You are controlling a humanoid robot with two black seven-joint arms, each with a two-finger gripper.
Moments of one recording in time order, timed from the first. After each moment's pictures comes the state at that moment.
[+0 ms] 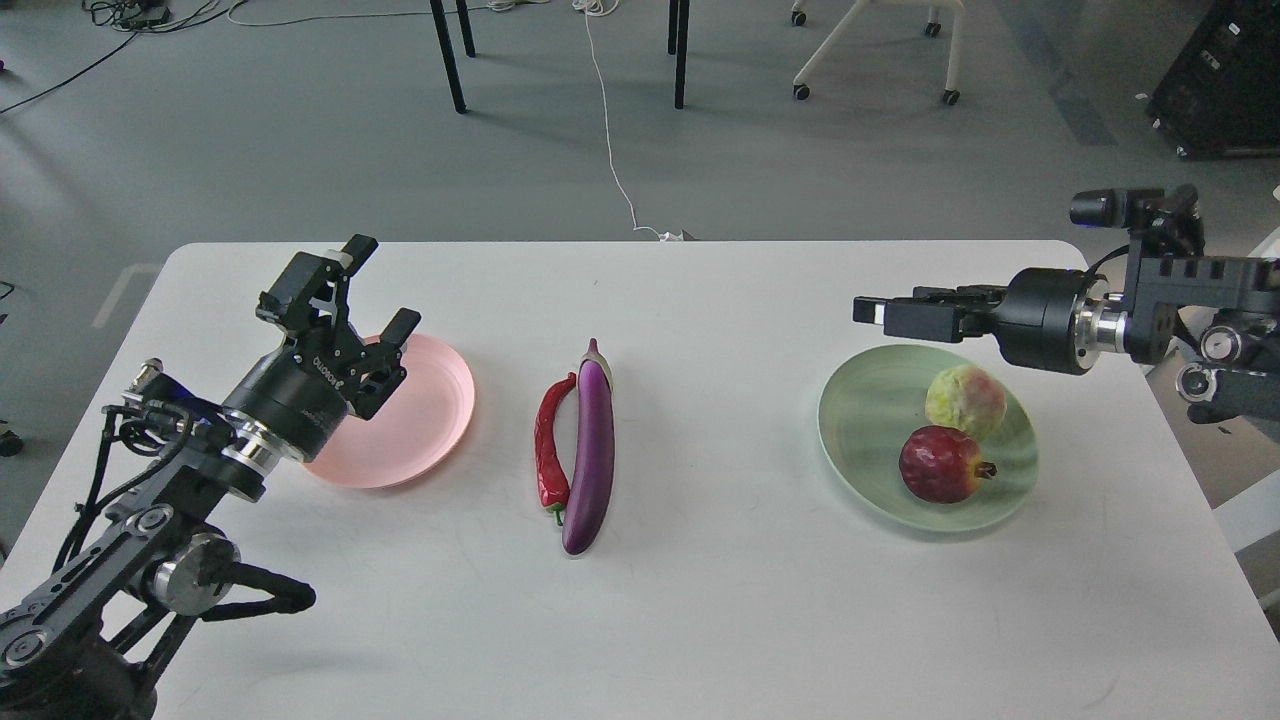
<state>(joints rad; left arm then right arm) -0.14 0.40 -1.15 -1.41 0.83 -0.21 -0.29 1.36 -0.77 -0.49 1.29 -0.62 -0.07 0.49</state>
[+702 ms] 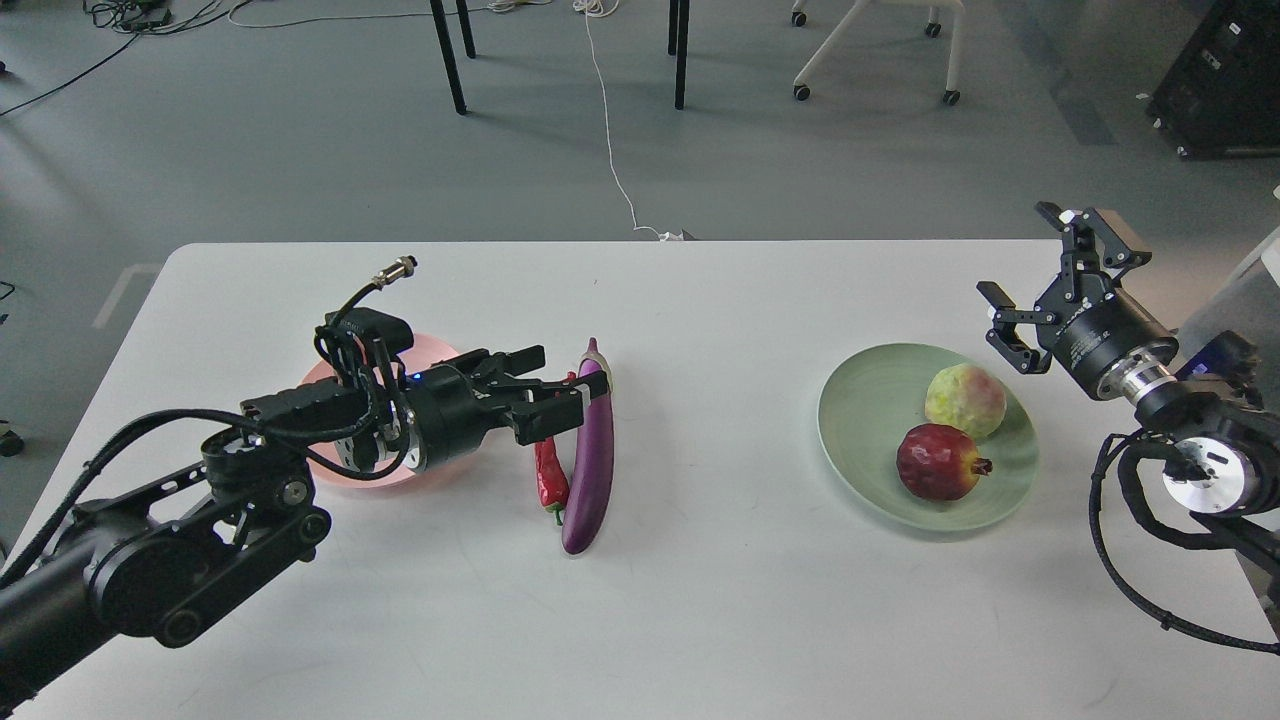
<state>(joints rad) -0.59 0.45 -0.61 -1.32 1.99 -0.23 -0.20 0.68 -0.68 0.31 0.97 0.10 0.26 0.49</state>
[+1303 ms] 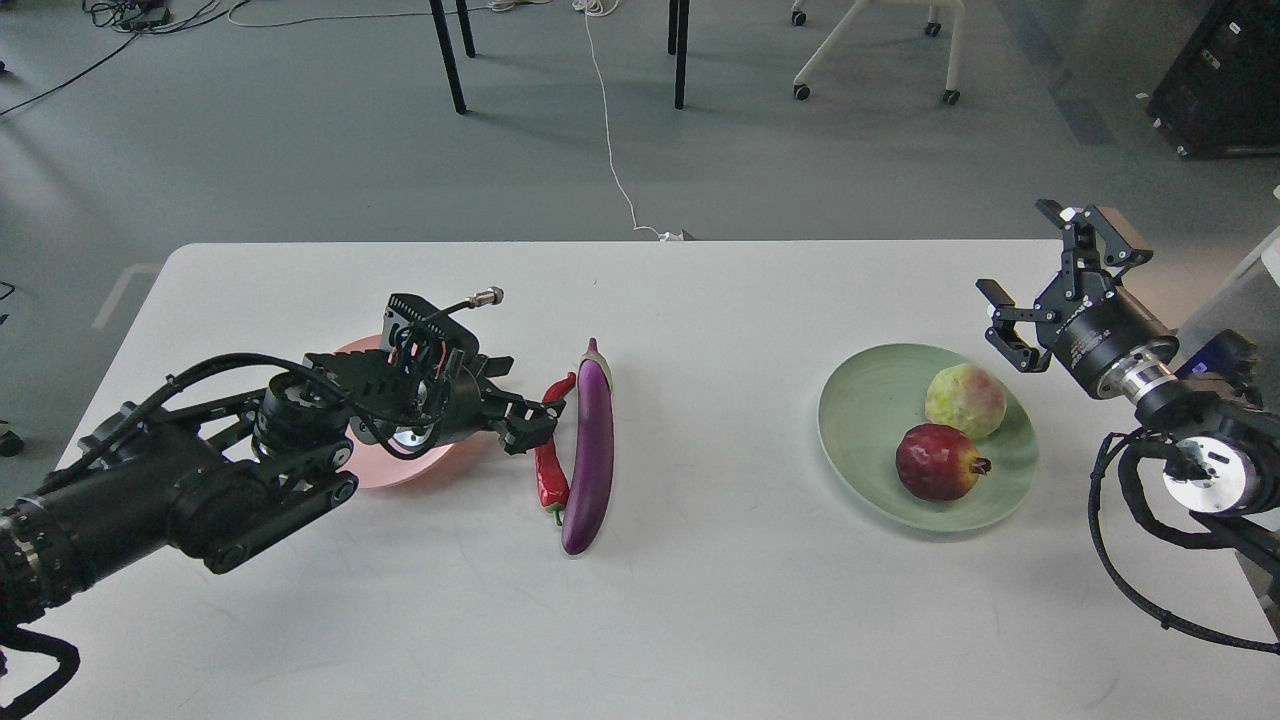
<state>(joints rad) -0.77 0.37 -0.35 -1.04 2.01 -0.24 -0.14 0.68 -0.69 0.31 0.98 0.10 0.26 0.49</state>
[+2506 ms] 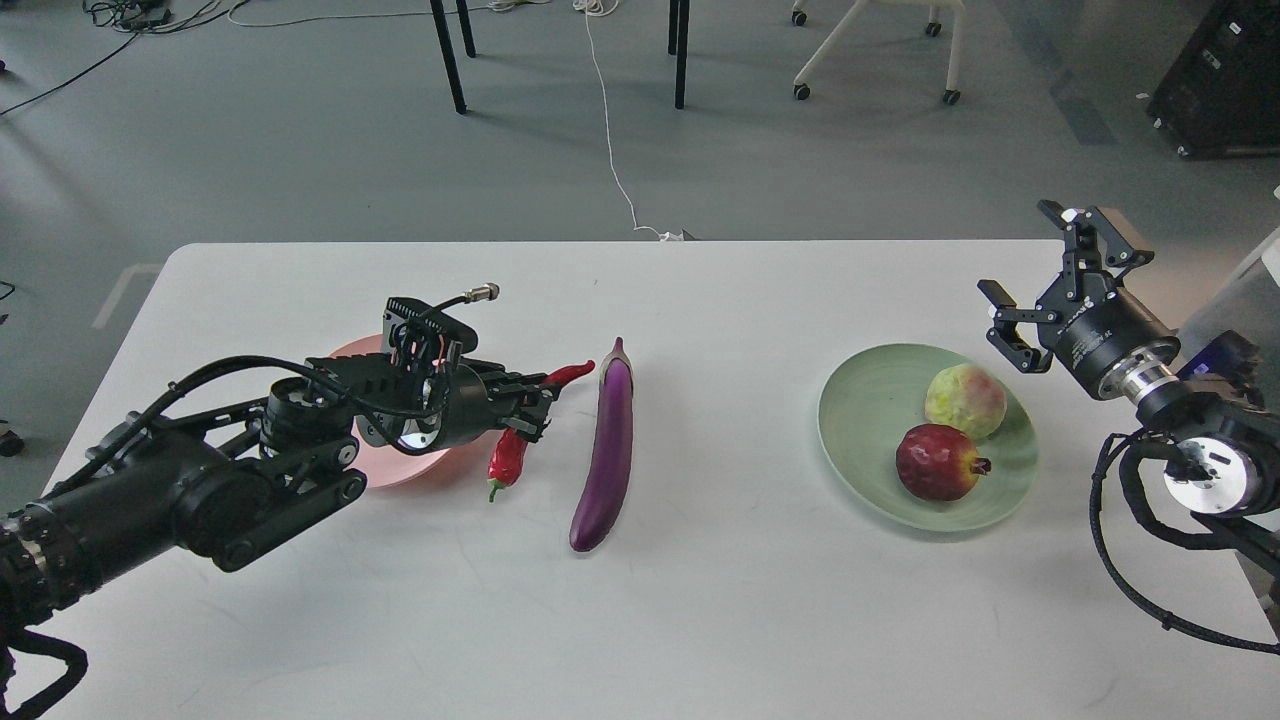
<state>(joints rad) -0.81 0.41 -0.37 -1.05 1.85 -0.23 -0.14 0.68 -0.69 0.31 0.98 0.10 0.26 0.49</state>
